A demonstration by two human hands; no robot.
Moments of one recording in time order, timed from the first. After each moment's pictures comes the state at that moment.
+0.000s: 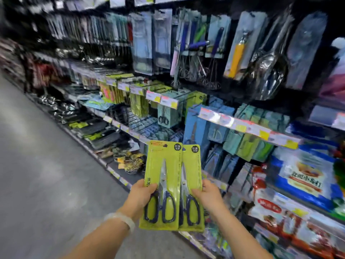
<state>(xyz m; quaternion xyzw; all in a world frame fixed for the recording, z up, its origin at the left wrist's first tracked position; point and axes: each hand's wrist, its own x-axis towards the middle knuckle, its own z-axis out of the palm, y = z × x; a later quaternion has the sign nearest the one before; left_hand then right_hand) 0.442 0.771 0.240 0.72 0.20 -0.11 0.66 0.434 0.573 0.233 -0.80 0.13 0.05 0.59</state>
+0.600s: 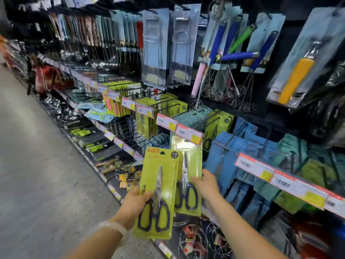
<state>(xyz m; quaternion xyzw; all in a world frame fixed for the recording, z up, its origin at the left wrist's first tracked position) 0.654 0.828 0.244 0.72 0.22 -0.12 0.65 0.714 0.624 0.238 -0.83 0.13 0.02 0.55</state>
